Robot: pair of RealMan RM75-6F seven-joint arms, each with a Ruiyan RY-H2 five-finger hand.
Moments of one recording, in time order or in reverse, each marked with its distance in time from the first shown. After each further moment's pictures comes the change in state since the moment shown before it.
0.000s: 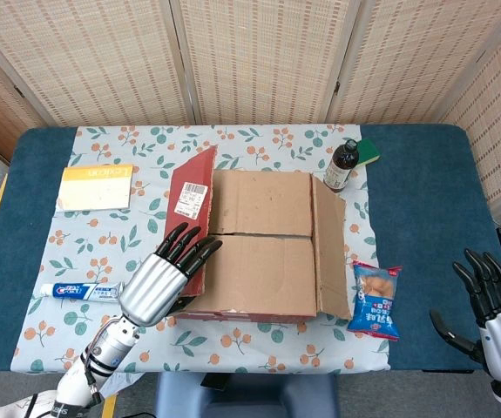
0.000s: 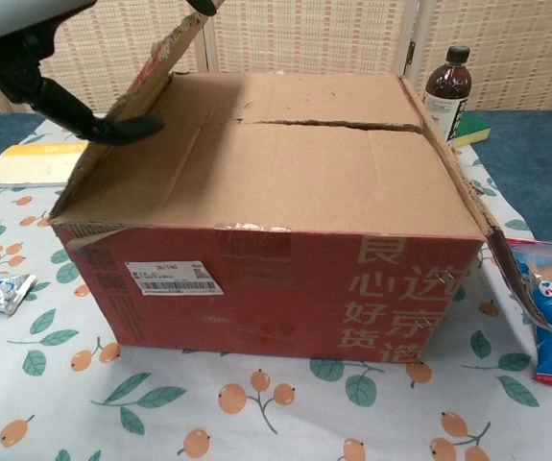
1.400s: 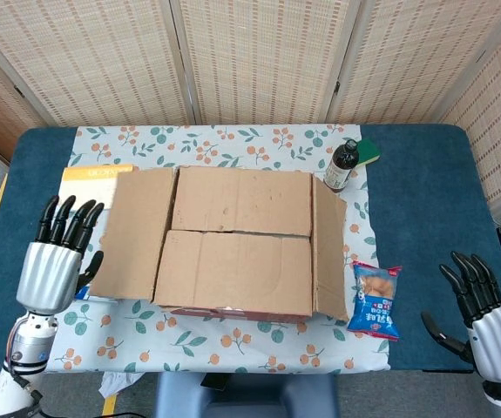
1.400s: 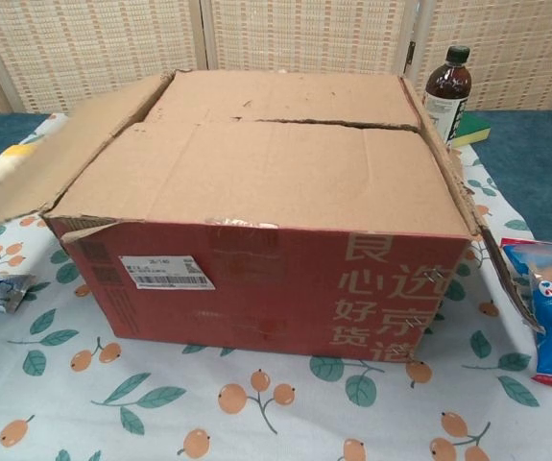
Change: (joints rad) left arm 0.221 0.139 -0.016 0.141 0.046 0.321 -0.047; right arm 0.004 -0.015 -0.006 -0.011 -0.016 -0.036 -0.061
